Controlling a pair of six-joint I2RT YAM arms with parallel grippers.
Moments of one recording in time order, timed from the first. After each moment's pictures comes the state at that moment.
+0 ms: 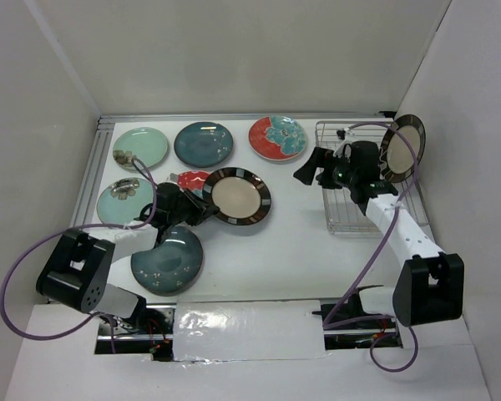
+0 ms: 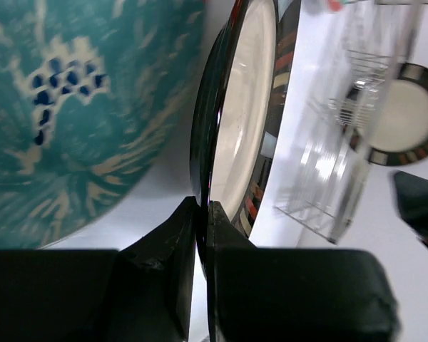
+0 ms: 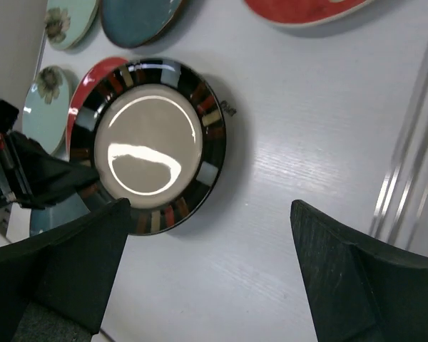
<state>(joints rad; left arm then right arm) -0.35 1.45 0.54 0.34 0.24 -1.20 0.09 1.25 0.91 -0.15 -0.45 0.38</state>
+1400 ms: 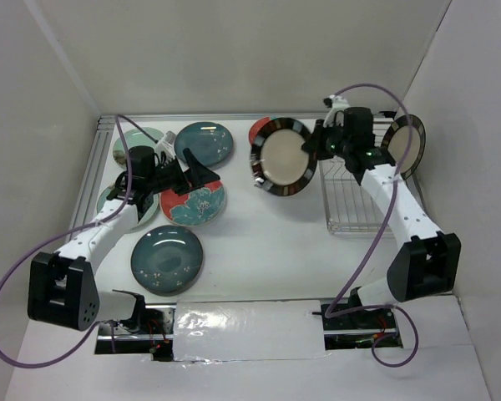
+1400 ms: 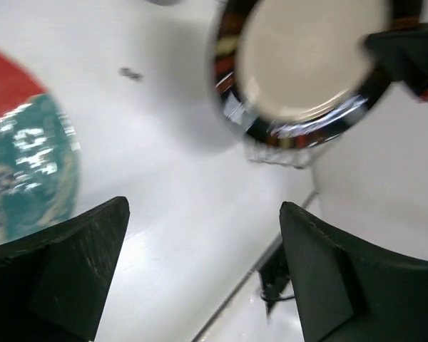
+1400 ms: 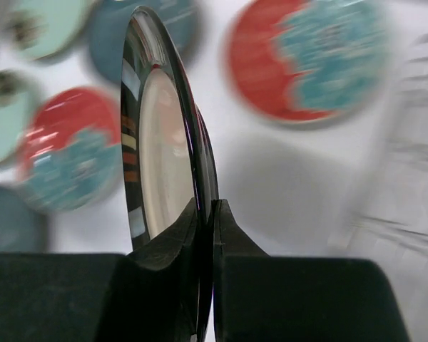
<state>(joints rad) -0.18 1.31 0.88 0.03 0.65 -0.74 0.18 1.44 1.29 -0.32 -0.38 0.16</state>
